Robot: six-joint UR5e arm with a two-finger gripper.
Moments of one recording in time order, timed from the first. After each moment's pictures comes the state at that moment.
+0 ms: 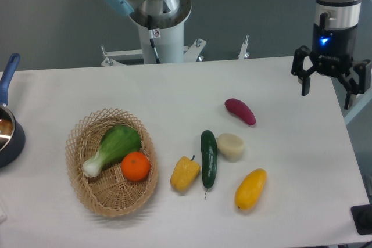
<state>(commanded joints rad) 2.88 -1.80 -1.50 -0.97 1.25 1.58</state>
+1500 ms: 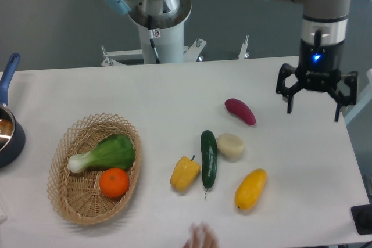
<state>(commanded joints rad) 2.78 -1.84 -1.52 -0.91 1.26 1.12</state>
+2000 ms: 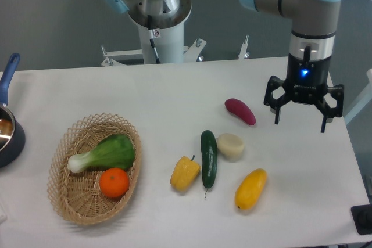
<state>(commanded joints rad) 2.73 -1.85 -1.58 -0.91 1.31 1.02</state>
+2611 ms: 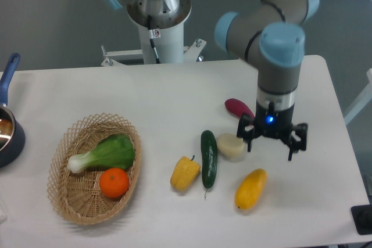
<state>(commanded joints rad) 2.61 -2.06 -1.54 -0.82 1.46 0.96</state>
